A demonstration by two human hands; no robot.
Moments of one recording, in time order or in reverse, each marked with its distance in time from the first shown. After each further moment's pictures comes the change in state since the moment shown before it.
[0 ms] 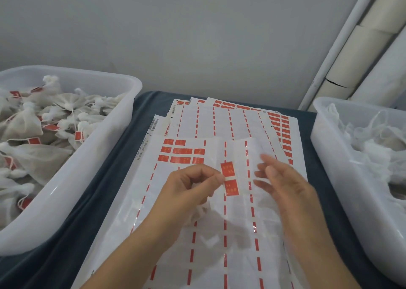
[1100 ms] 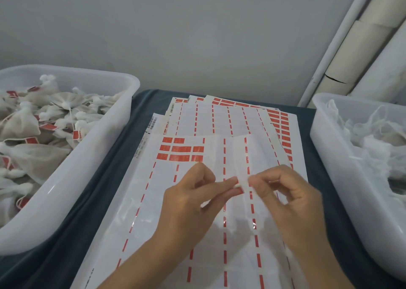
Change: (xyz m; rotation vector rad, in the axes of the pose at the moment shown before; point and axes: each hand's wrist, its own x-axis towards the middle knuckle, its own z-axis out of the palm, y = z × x) left_hand -0.002 -0.022 0.010 0.716 0.224 0.824; right_hand -0.013 -0.001 0.000 -0.361 0.011 -0.355
